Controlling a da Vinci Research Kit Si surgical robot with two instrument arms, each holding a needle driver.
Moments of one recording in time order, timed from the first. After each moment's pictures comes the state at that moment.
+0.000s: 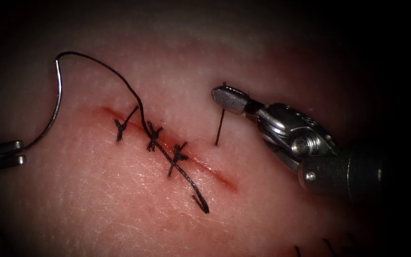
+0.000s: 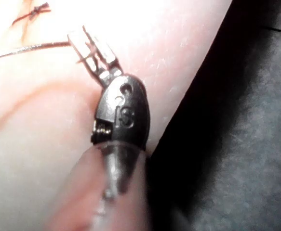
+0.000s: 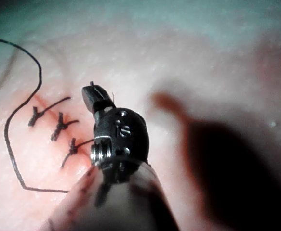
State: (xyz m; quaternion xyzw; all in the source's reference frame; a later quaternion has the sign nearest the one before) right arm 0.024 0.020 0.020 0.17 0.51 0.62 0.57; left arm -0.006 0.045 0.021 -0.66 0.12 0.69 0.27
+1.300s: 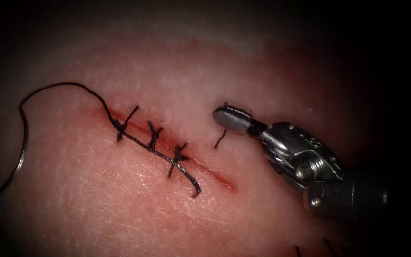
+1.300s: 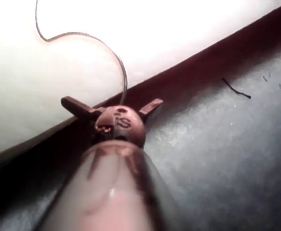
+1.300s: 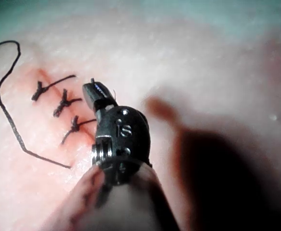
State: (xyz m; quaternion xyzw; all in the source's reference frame) right arm 0.024 0.018 0.019 0.15 0.51 0.59 0.61; left arm 0.008 0.043 0.006 -0.29 0.01 0.91 0.30
